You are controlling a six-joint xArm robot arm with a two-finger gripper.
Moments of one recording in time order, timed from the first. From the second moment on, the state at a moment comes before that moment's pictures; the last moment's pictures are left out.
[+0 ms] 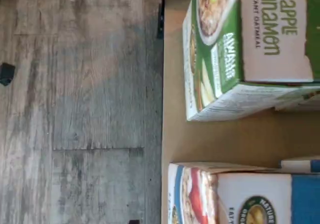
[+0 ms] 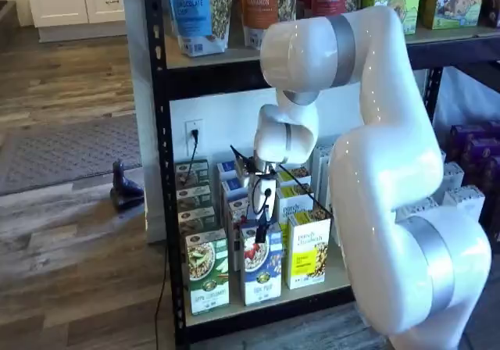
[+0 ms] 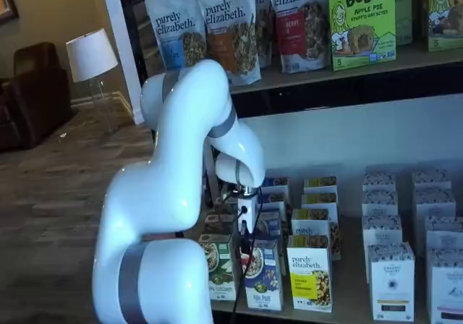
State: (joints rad) arm 0.10 0.87 -1.43 0.30 0.56 -1.72
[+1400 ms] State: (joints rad) arm 0.09 1.03 -1.64 0.15 0.65 -1.59
